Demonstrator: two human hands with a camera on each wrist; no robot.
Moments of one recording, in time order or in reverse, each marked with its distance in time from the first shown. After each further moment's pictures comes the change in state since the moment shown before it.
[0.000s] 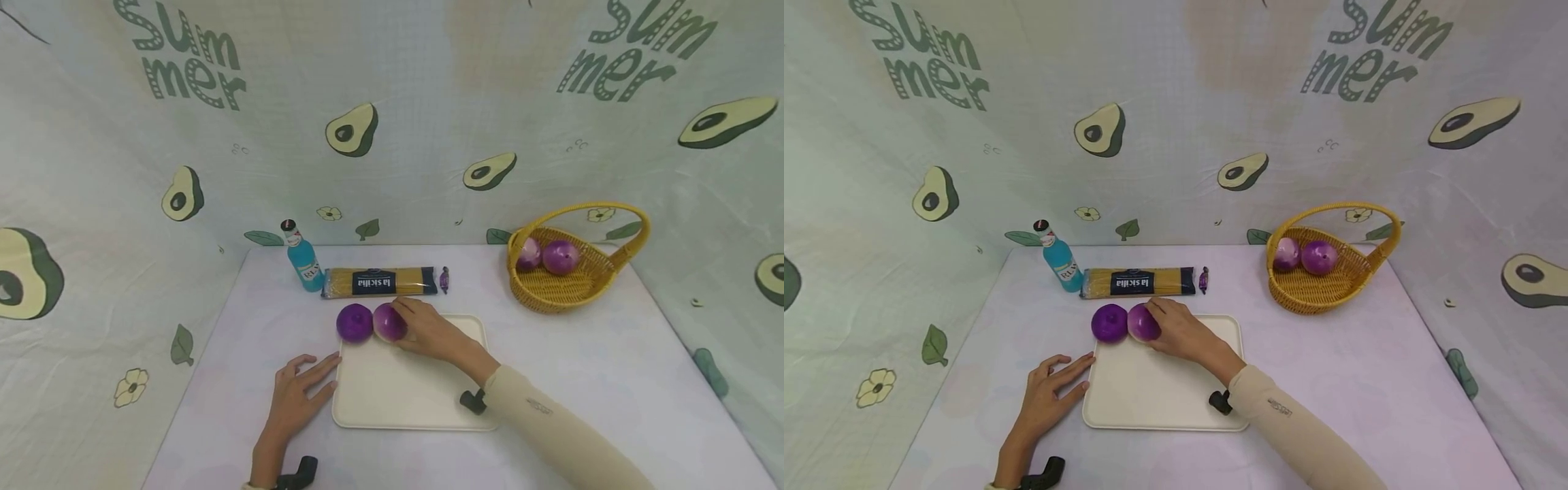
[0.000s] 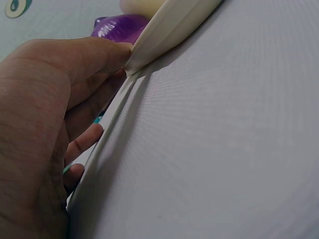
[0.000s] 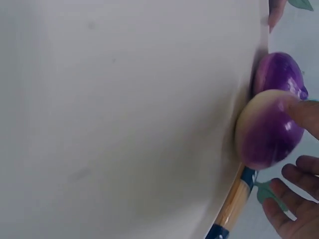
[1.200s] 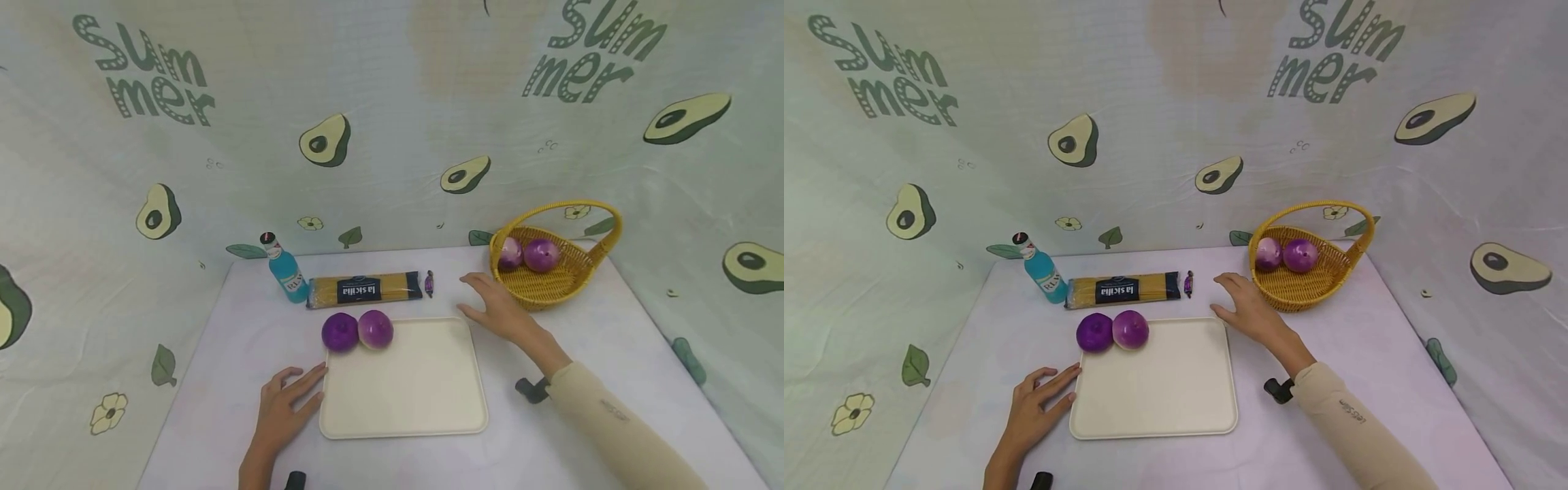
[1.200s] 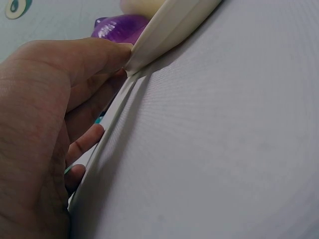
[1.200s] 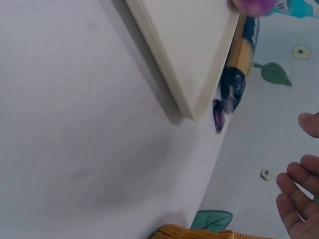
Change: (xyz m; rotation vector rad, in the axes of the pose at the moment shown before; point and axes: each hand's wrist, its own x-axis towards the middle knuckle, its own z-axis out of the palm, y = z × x) left_hand -0.001 -0.003 0.007 0.003 0.028 0.011; right_hand -0.089 0.088 -0.079 0.055 0.215 0.290
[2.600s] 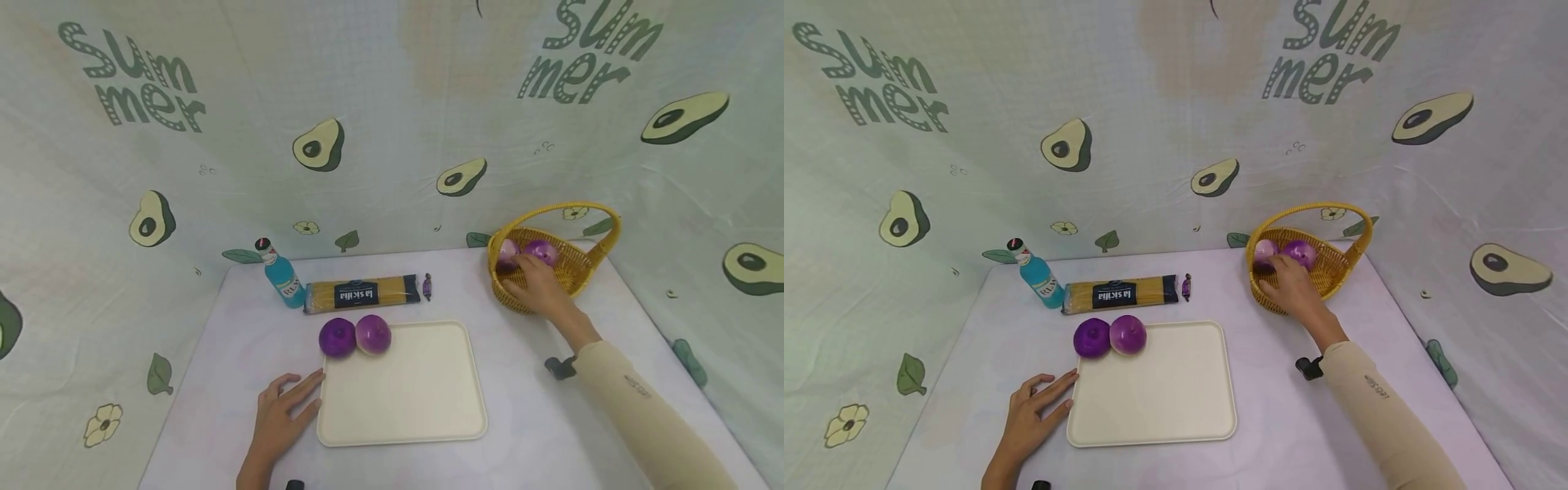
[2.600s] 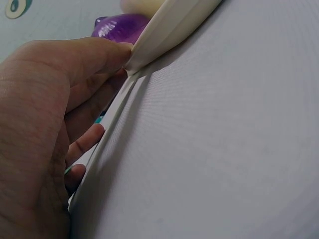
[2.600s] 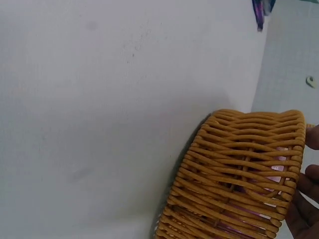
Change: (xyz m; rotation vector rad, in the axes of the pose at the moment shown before) left_hand -0.001 -0.002 0.001 -0.012 -0.003 -0.011; right_hand 0.002 0.089 -0.042 -0.108 -0.003 0.244
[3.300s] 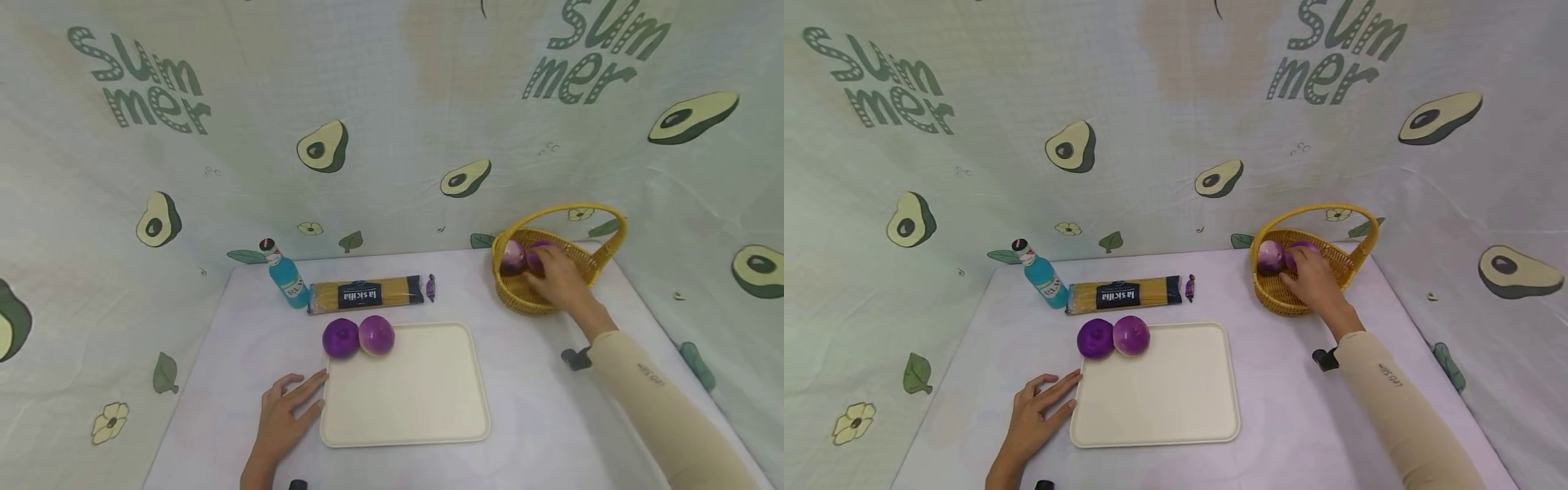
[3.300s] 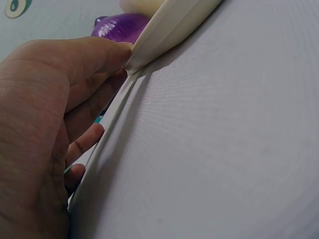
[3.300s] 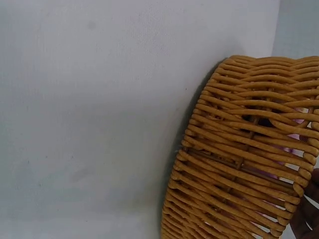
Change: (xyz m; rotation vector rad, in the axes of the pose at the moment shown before) left_hand -0.001 0.001 -0.001 0.006 0.010 0.013; right_hand 0.011 0.034 -0.011 -0.052 0.045 0.018
